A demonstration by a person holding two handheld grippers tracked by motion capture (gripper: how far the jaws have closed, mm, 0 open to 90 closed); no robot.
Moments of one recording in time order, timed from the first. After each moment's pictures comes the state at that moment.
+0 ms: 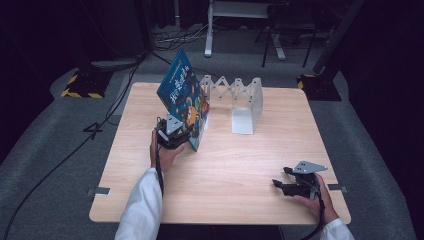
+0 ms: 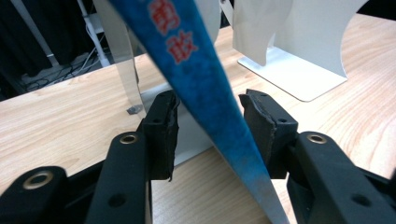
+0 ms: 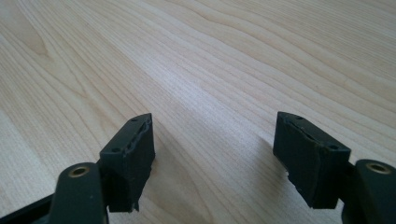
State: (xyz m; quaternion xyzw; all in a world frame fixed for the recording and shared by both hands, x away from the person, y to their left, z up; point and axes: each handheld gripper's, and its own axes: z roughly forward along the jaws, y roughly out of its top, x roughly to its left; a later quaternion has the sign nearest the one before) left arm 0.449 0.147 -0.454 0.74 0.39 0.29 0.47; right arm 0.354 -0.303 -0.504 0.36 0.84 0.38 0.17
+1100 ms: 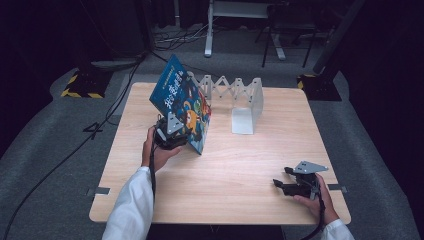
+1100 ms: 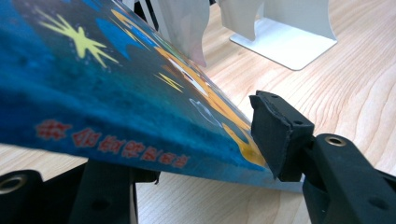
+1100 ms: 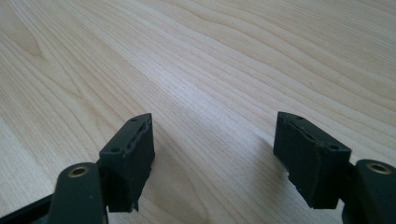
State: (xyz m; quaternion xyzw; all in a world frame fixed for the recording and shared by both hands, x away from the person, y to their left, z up) left arm 0.437 0.152 -0.429 0.80 0.34 0.30 0.40; right arm 0.354 -0.304 -0.504 0.37 0.83 0.38 0.17
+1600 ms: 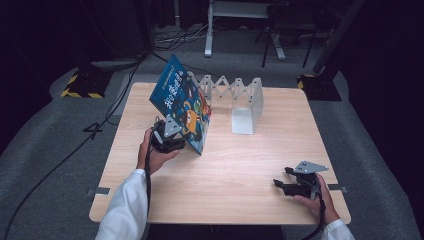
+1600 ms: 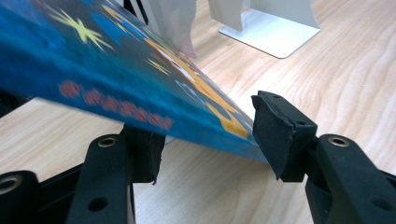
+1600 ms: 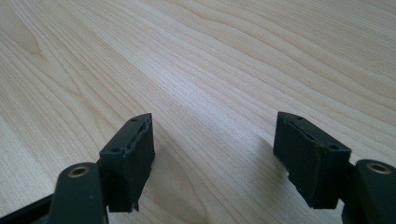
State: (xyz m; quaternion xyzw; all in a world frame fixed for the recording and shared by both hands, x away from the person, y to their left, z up) left arm 0.423 0.160 -0.426 0.81 0.32 0.28 0.40; right arm 0.354 -0.305 -0.504 0.37 0.83 0.37 0.17
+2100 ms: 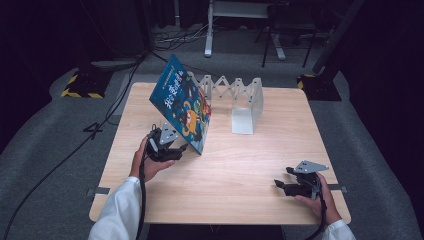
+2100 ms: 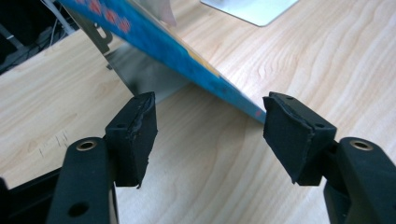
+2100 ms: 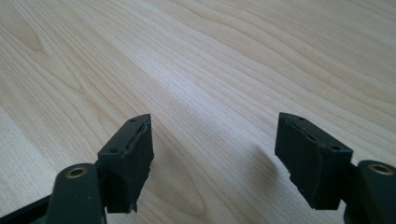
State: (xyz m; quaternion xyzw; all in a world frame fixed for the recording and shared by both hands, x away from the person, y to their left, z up) left arm 0.403 0.172 -0.435 0.83 0.32 0.24 0.38; right arm 0.351 -0.304 -0.496 0.37 0.84 0.36 0.17
